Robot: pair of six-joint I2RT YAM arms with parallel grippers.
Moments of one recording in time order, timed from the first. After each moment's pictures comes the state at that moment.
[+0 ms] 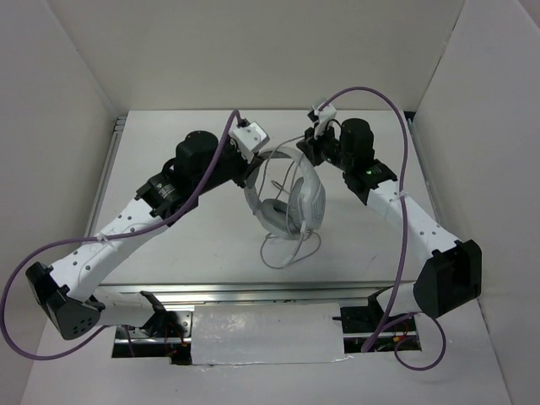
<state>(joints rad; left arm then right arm) -0.71 1.27 1.33 -0.31 0.08 0.20 0.38 1.37 1.18 -0.03 -0.27 -0.15</state>
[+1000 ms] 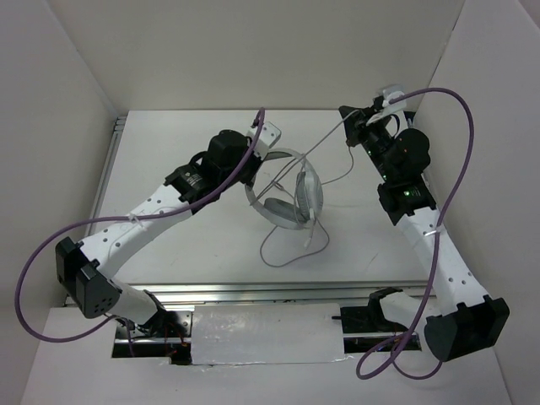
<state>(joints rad) -0.73 1.44 1.43 -0.43 -0.18 0.15 0.23 1.11 1.12 0.24 -0.17 0.00</state>
